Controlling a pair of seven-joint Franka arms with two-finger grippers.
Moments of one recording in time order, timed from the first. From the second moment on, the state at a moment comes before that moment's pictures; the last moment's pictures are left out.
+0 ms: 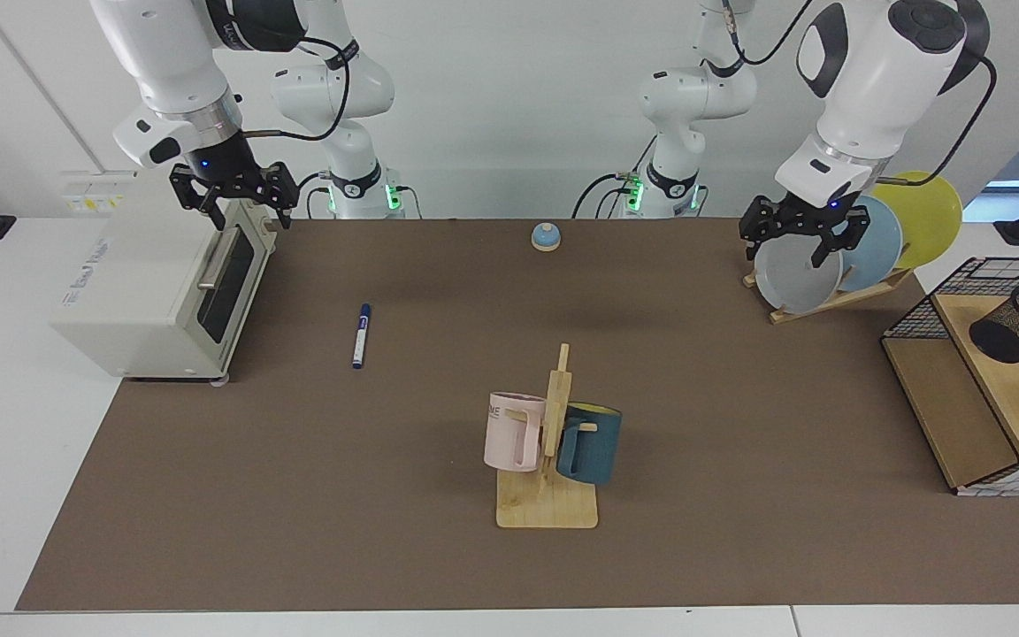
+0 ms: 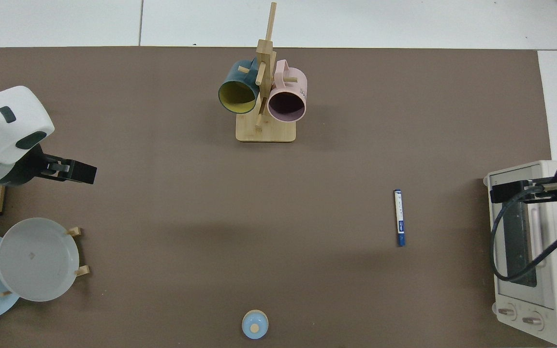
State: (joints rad) left arm 0.04 -0.02 -0.14 -1.69 0.01 1.67 0.11; right arm 0.10 -0.16 -0.09 -1.80 -0.03 1.63 -0.01
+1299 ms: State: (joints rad) left arm 0.04 -0.02 -0.14 -1.69 0.01 1.67 0.11; right arm 0.10 -0.16 -0.07 -1.84 -0.03 1.70 0.03
